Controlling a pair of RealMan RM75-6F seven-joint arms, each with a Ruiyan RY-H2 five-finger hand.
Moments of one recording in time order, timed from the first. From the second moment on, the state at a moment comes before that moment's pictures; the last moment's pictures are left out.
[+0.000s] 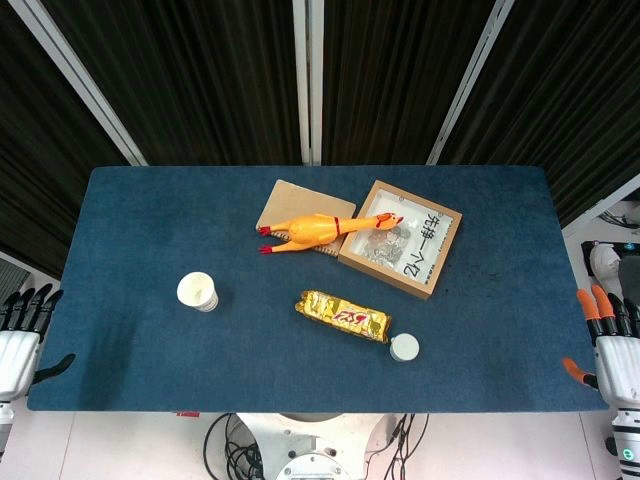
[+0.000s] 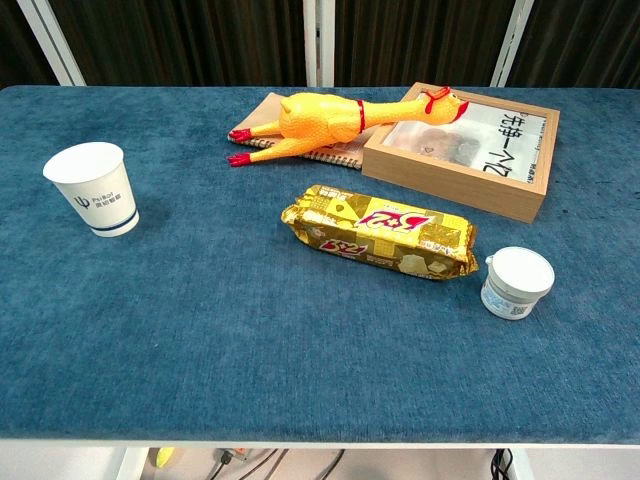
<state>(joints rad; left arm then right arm) -0.13 -1.18 0.06 -1.36 1.50 1.58 -0.04 0.02 -1.12 0.05 -1.57 -1.46 1.53 -0.13</state>
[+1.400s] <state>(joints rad) -0.56 -1.11 -0.12 -1.79 1.32 0.96 0.56 0.02 -1.08 0.07 -1.59 -1.47 1.52 -0.07</state>
